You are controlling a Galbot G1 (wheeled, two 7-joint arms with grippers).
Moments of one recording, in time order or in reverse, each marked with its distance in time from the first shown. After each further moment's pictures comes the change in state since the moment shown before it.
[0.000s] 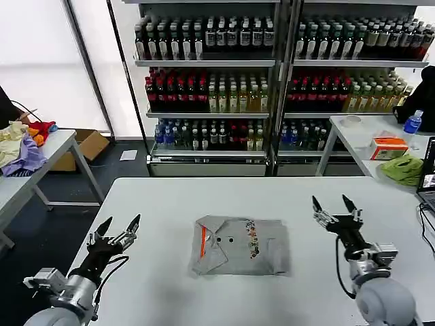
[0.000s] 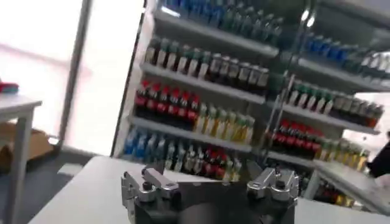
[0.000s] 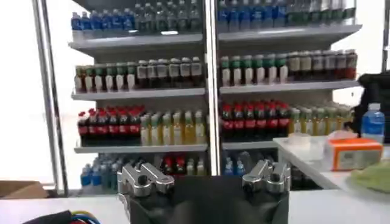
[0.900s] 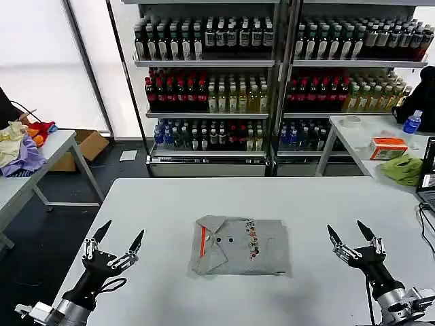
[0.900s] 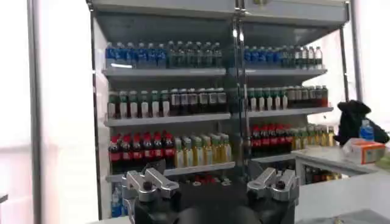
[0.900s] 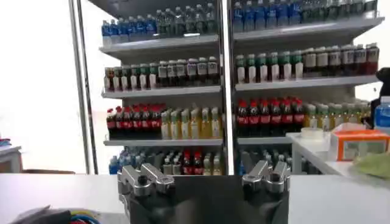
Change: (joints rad) left arm 0.114 -0.134 -0.098 -0.003 0.341 -0.299 0.353; right arm -0.265 0.079 0.224 0.025 0.028 0.134 -0.326
